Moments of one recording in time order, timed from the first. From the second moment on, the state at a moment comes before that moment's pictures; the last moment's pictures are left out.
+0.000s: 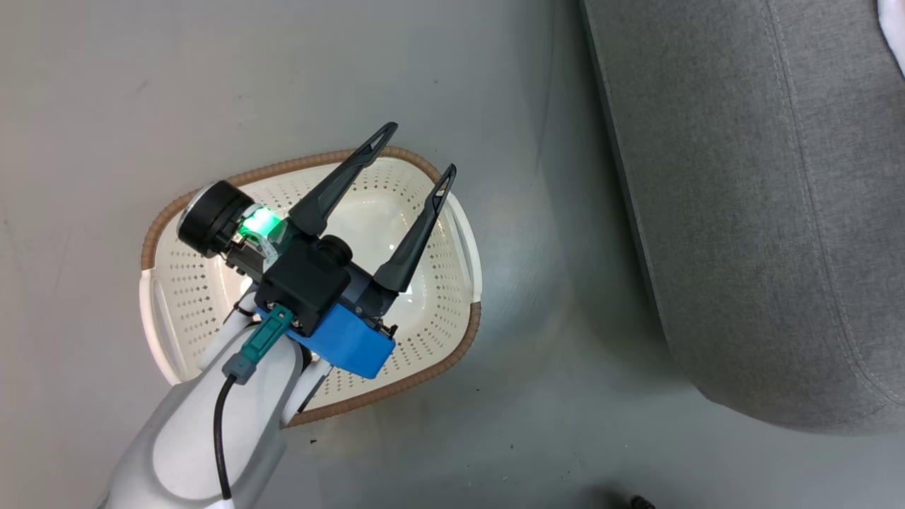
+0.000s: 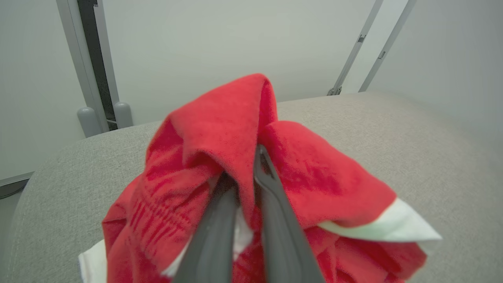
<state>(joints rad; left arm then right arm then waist) -0.57 0.29 -0.59 0.16 -0.20 -0.13 -0.26 -1.01 -0.43 -0.45 0.84 0.08 0.13 -0.22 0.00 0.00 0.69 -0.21</state>
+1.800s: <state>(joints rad) -0.11 0.11 -0.29 0.32 -0.31 -0.13 -0.26 -0.21 -0.25 -0.19 0.22 0.13 0.13 -0.11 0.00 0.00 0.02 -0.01</state>
